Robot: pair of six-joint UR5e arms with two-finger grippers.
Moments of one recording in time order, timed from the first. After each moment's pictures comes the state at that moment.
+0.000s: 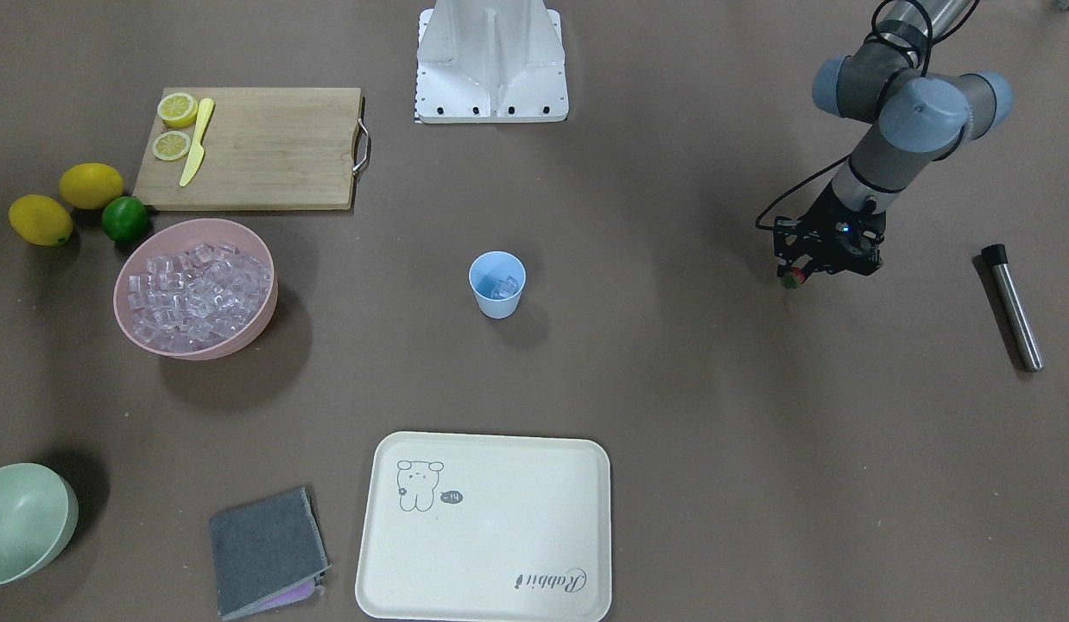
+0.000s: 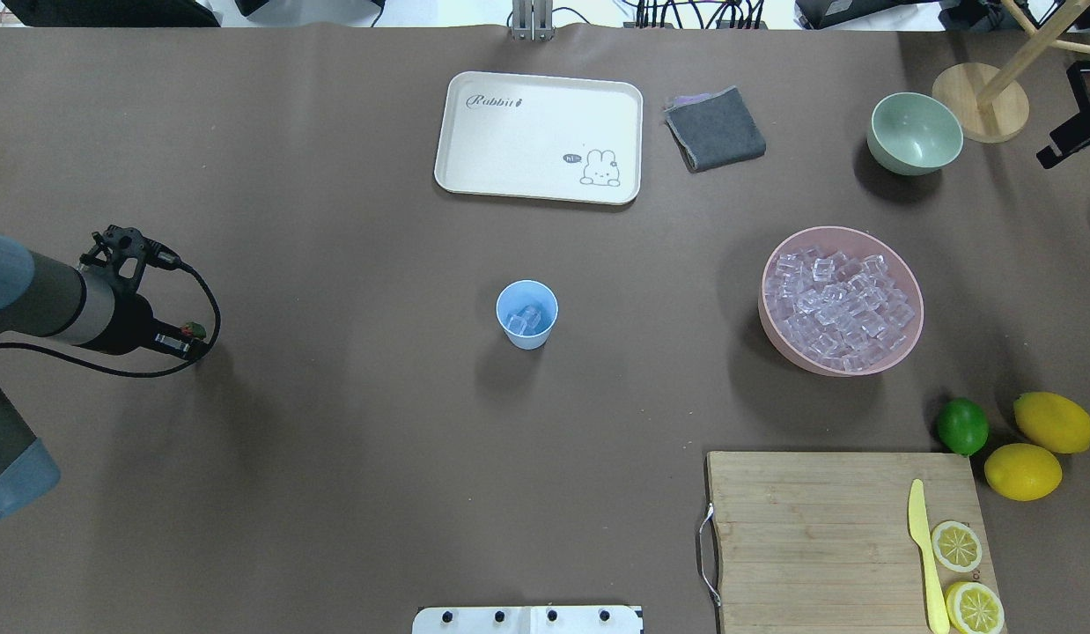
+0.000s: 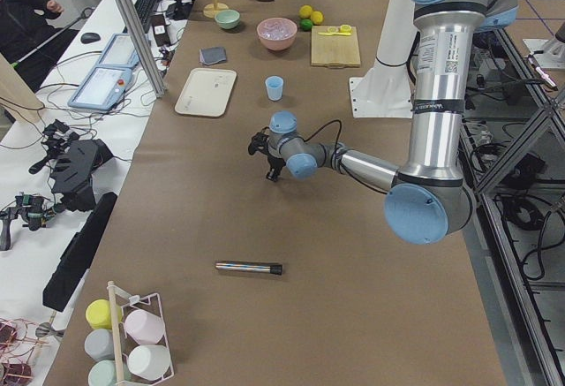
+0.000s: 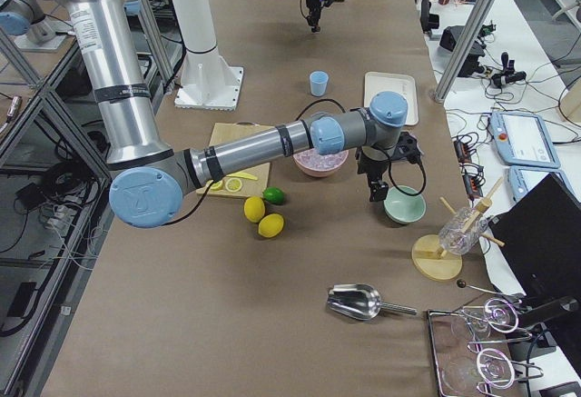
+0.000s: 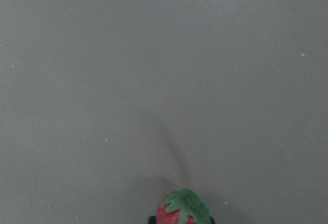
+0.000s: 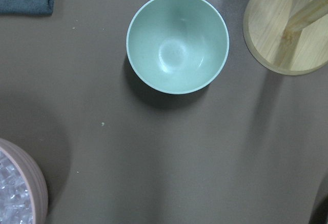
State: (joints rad) left arm -0.77 -1.63 -1.72 -2.17 -2.05 -0.68; right arm 1.36 -1.33 1.65 -1.61 2.34 0.02
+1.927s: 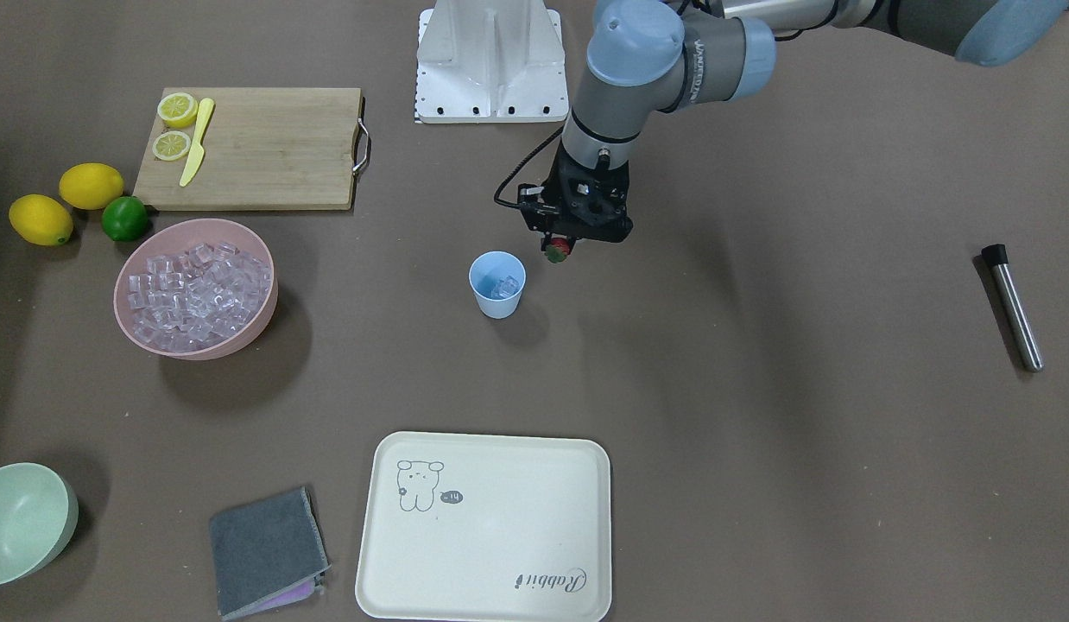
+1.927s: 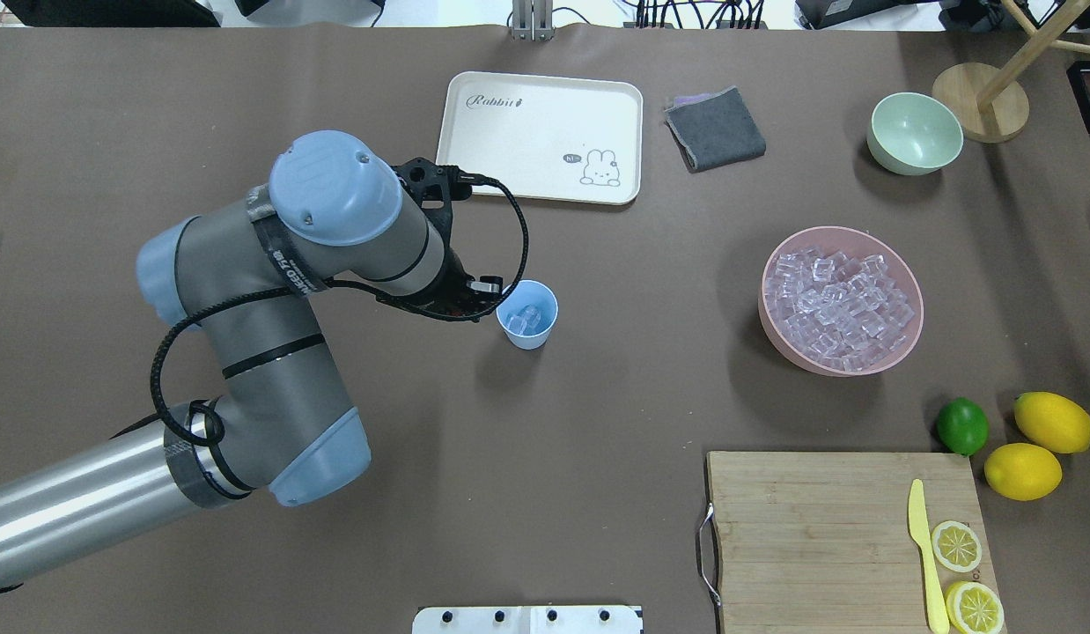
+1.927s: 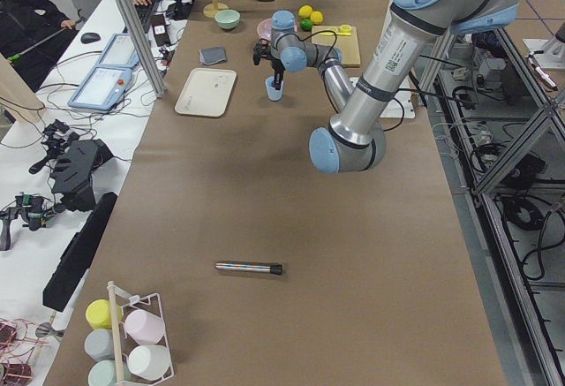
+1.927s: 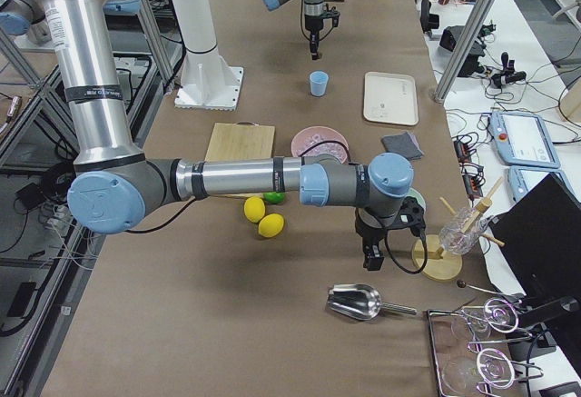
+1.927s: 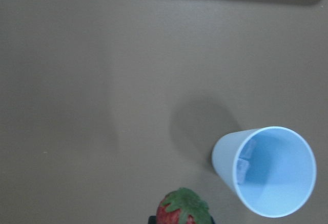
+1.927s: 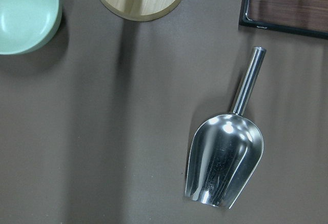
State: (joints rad) left arm -0.56 -2.27 -1.73 -1.65 -1.92 -1.16; right arm 1.58 -1.39 1.49 -1.63 2.31 -0.12
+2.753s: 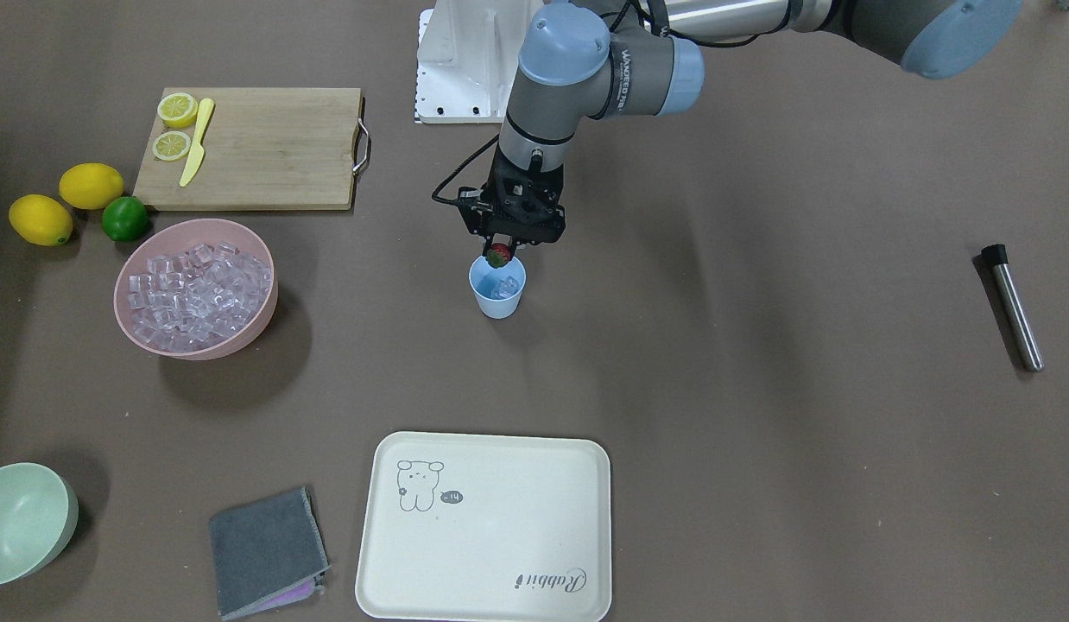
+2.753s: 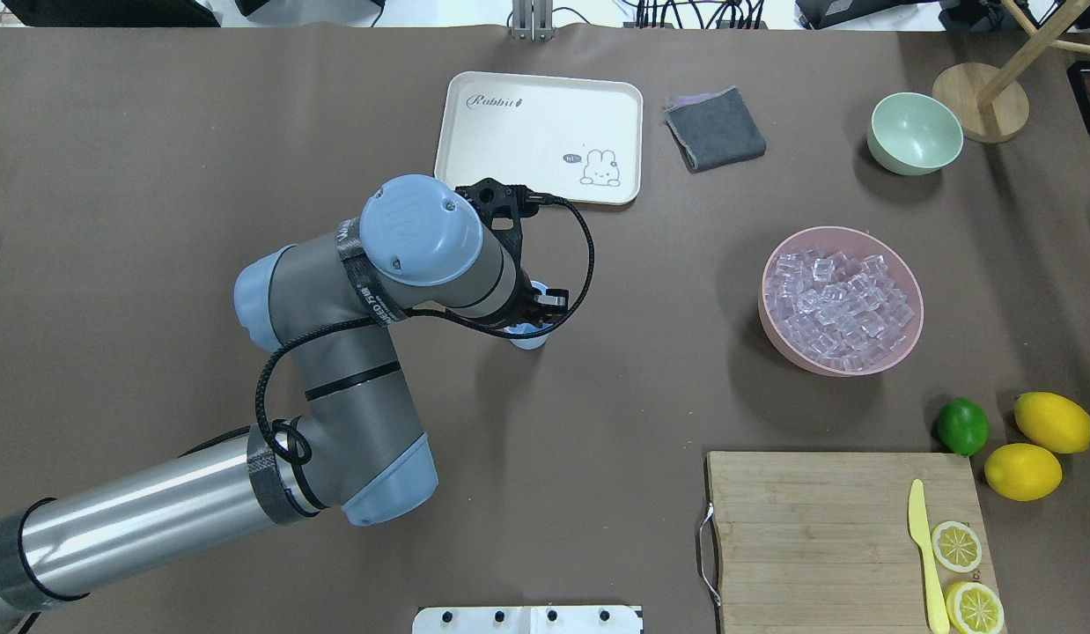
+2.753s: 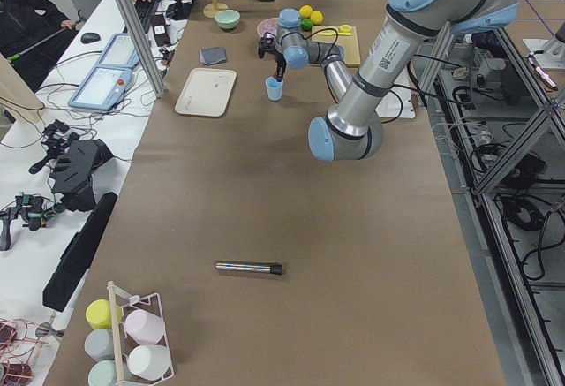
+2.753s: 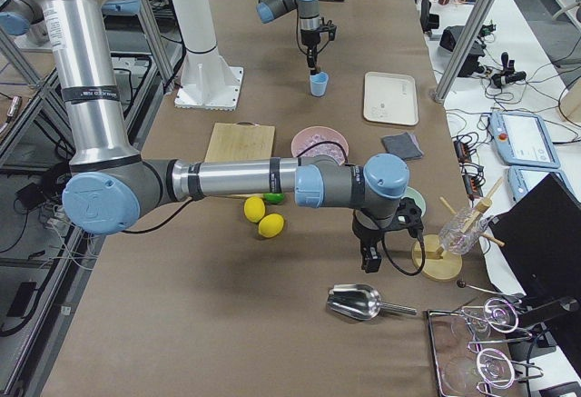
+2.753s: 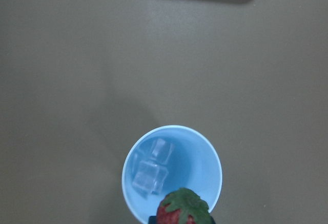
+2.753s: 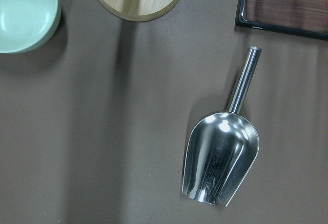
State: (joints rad) left arm -0.50 -2.35 -1.60 -1.79 -1.84 -1.20; right arm 1.59 -1.40 1.51 -1.63 2.30 -0.12
